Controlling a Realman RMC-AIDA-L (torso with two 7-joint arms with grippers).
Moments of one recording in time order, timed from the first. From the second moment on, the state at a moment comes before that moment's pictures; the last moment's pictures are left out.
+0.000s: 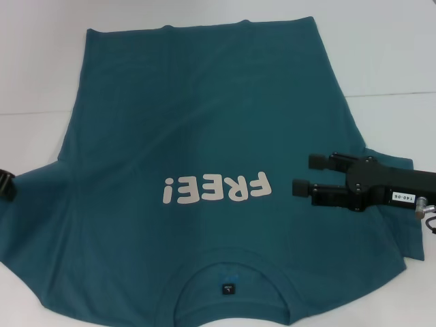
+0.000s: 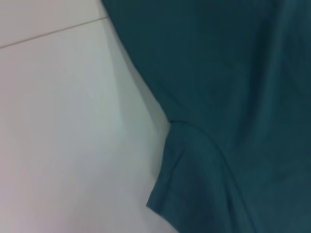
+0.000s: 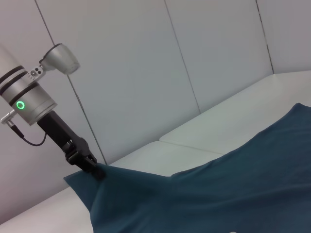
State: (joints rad) left arm -0.78 -1.96 0.90 1.12 2.86 1.61 -2.58; right arm 0.50 2.08 -0.58 -0.70 -1.96 -1.58 1.50
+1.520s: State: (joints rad) left arm -0.85 -2.07 0.91 1.12 2.85 1.62 -2.62; right arm 0.50 2.07 -0.58 -0.70 -1.96 -1.58 1.50
